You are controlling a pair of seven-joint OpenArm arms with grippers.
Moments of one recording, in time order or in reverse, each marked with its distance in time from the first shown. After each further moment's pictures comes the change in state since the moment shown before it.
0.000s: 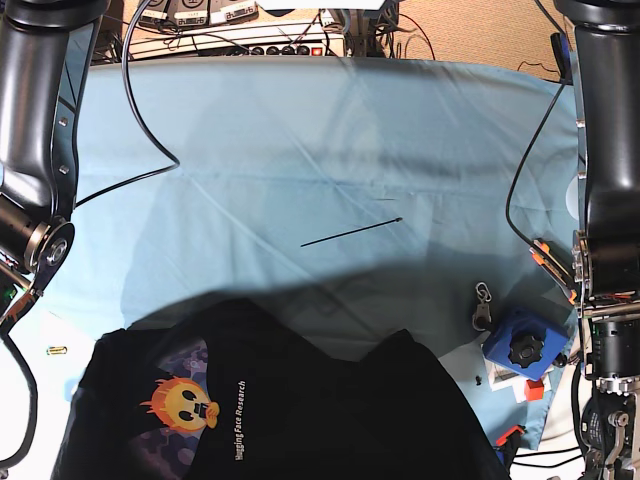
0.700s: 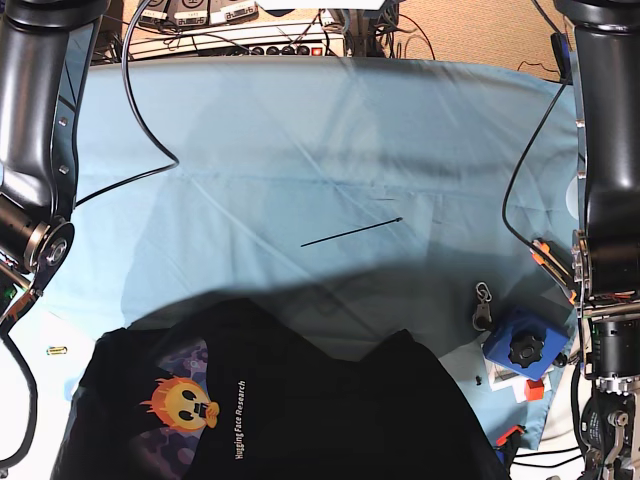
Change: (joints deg) left arm 0.0 0.0 0.0 0.0 0.0 0.0 0.0; right arm 0.0 0.0 0.0 0.0 0.0 0.0 -0.5
